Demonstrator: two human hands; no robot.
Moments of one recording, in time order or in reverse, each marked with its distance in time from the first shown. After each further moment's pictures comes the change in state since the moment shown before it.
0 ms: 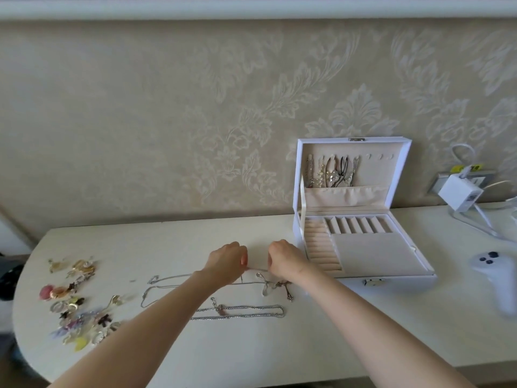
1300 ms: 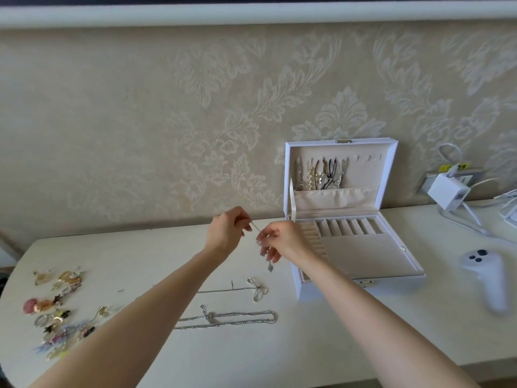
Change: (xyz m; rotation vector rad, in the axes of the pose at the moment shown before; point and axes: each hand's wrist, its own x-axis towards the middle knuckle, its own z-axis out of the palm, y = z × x) left_hand 0.031 0.027 -0.043 -0.604 0.402 -0.015; right_hand 0.000 0.019 -0.031 0.963 0.151 -0.028
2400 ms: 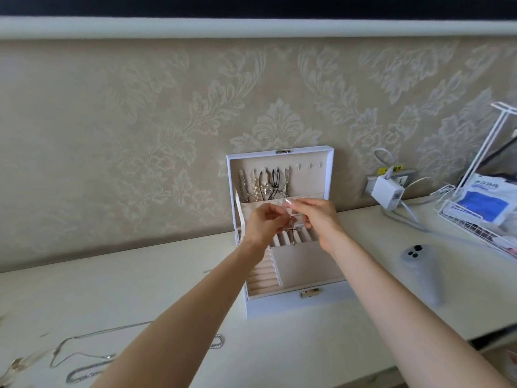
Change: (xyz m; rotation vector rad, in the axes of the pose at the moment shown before) left_hand 0.012 0.137 0.109 -0.753 -0.273 -0.148; right_hand -0.024 0.000 -0.149 0.368 0.451 0.006
